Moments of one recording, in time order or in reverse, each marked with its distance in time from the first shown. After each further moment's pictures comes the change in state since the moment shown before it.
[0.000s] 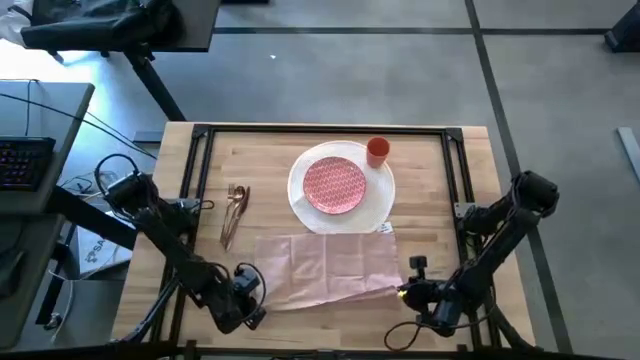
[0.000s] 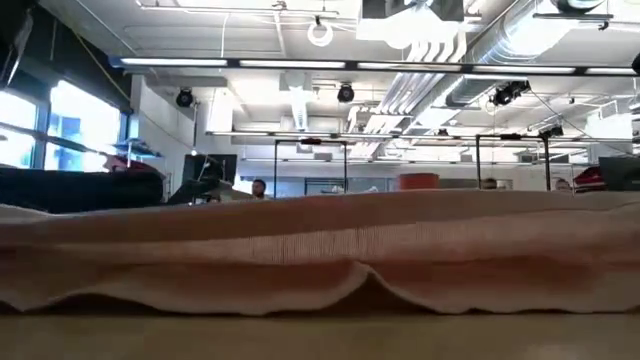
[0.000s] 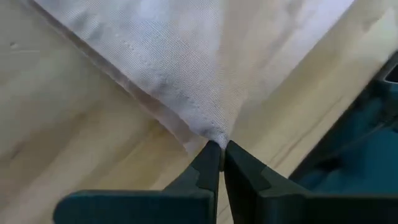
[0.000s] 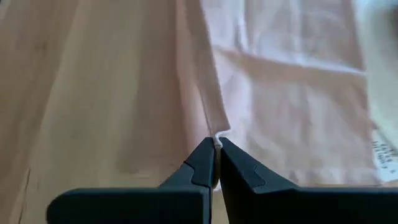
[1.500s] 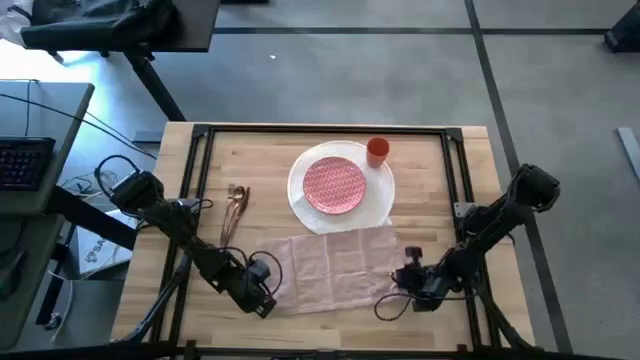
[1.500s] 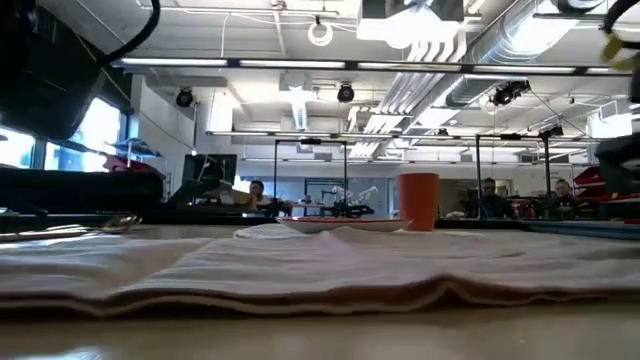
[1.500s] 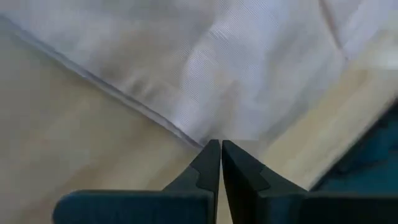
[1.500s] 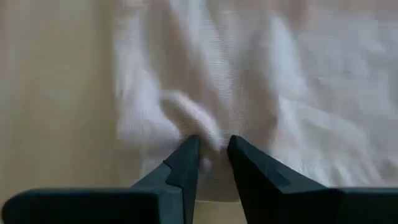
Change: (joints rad) left arm 0.156 0.022 -0.046 0.129 0.201 0.114; right arm -0.165 -0.069 -0.228 0.132 -0.175 -0.012
